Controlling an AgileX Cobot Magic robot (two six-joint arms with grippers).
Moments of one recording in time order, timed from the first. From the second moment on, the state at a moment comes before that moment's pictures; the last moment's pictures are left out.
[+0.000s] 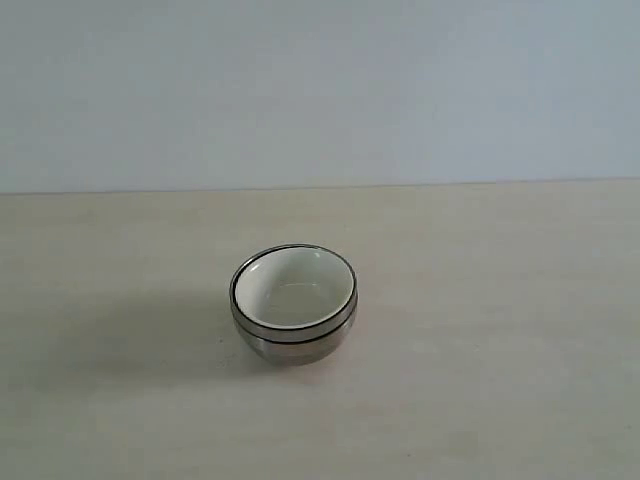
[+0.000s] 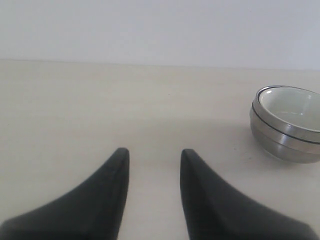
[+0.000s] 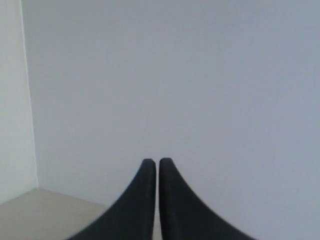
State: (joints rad) left arm -0.07 0.00 0.00 -0.16 0.31 0.09; right arm 0.77 0.17 -0.74 -0.56 0.46 0.49
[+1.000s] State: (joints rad) left arm -0.07 0.00 0.00 -0.16 0.31 0.09; right arm 0.14 0.00 -0.55 -0.43 0.41 0.48
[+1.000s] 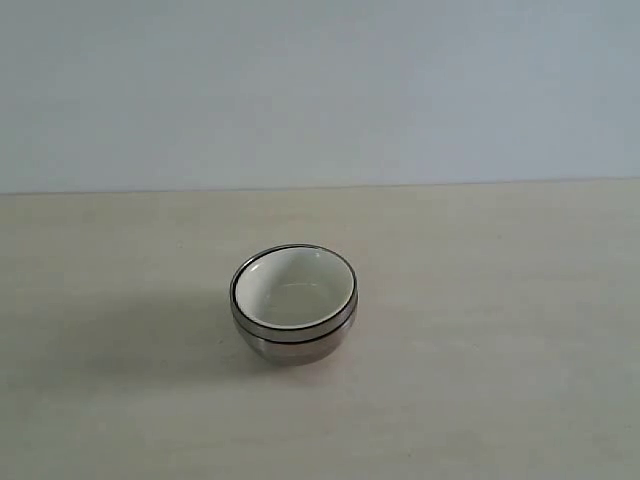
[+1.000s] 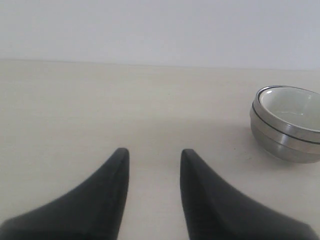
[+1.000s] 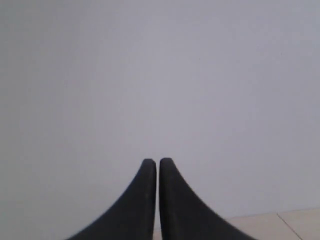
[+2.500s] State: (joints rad) left arm -0.07 0.00 0.00 -0.16 0.31 0.09; right arm 0.14 0.01 -0.01 -0.27 0.09 0.65
